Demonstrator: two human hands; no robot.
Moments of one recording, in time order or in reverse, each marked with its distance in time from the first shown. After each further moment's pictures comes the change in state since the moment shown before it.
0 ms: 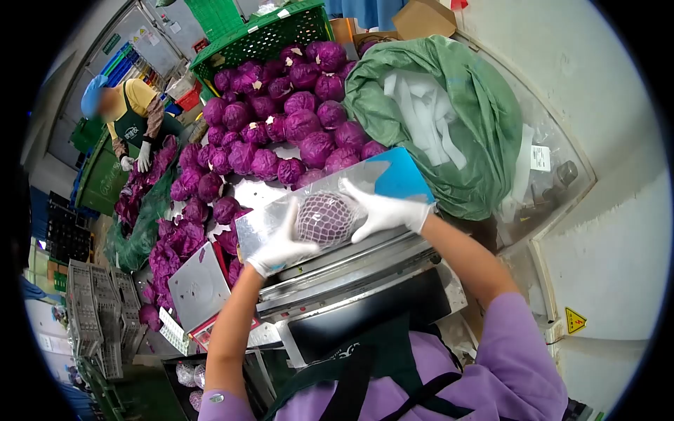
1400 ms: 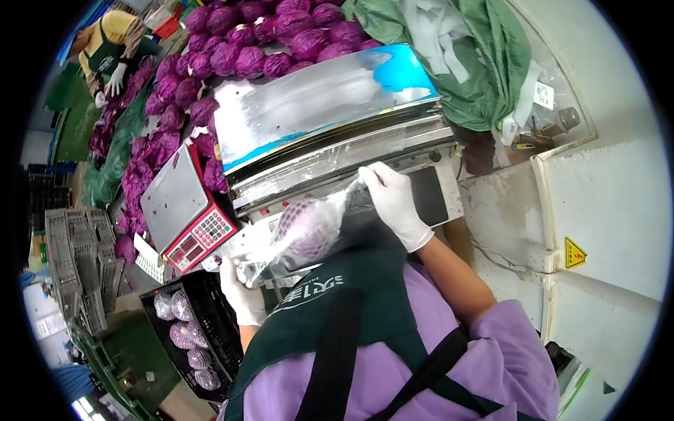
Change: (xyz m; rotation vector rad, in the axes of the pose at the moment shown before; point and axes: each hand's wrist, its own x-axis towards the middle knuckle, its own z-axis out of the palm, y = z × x) left_hand -0.299 0.001 0.087 -0.986 1.087 -0.330; right_hand -0.113 -0.039 0.179 0.077 0.839 0.269
